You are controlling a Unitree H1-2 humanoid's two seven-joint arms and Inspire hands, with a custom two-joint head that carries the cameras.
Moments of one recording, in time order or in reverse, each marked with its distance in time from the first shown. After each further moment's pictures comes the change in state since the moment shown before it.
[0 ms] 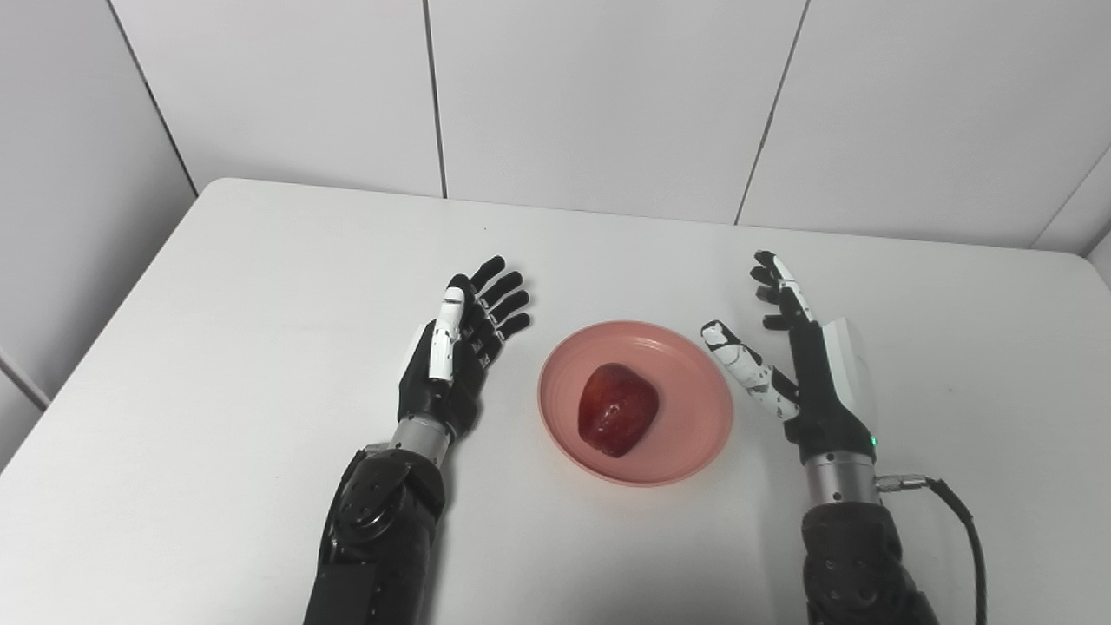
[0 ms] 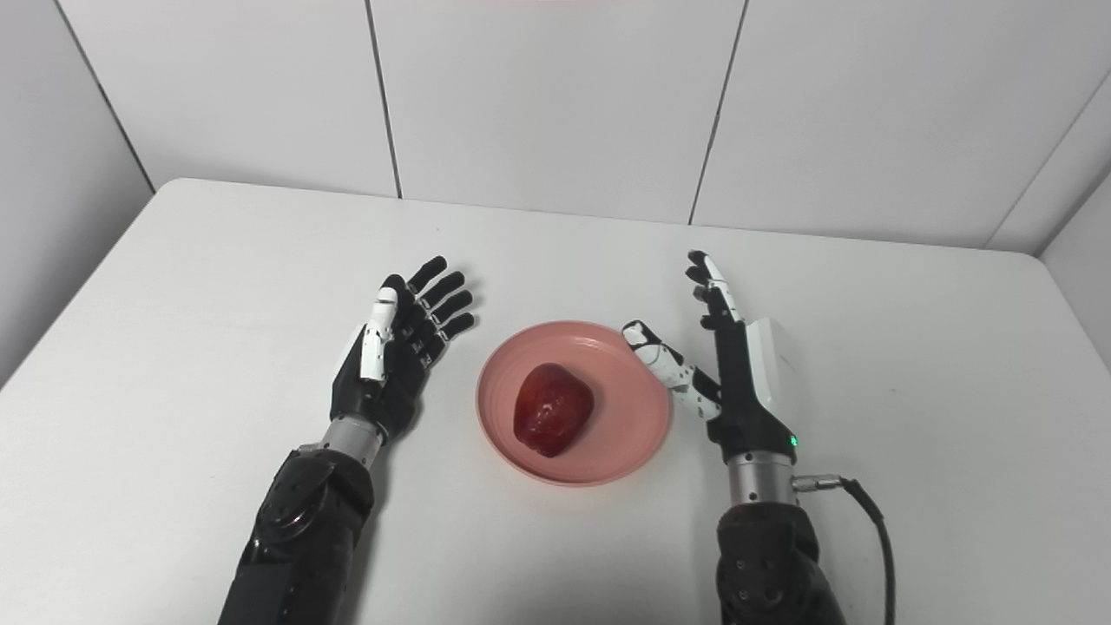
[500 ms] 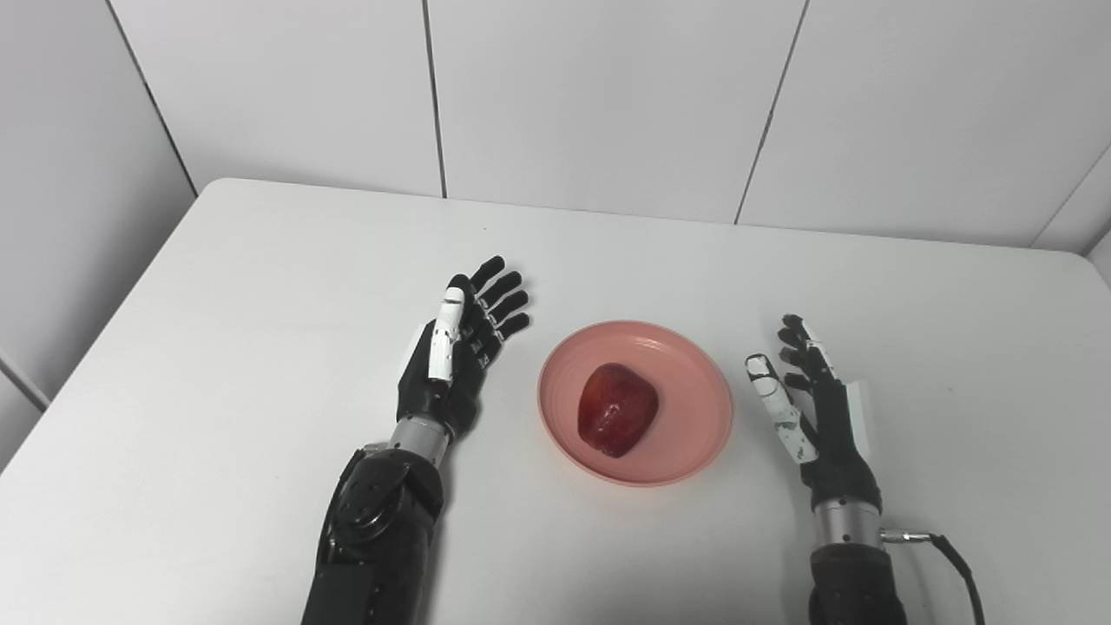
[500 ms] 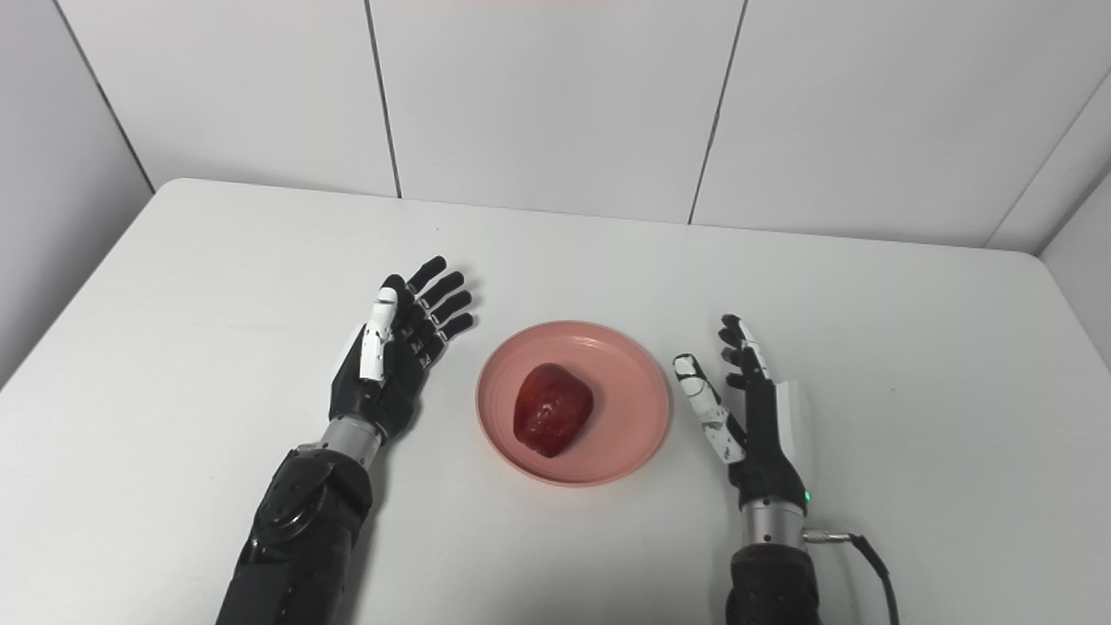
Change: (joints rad) left arm 0.000 0.007 -0.003 0.000 0.000 0.000 -0.003; right arm 0.060 0.035 -0.063 0.107 0.168 -0.050 -0.067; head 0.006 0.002
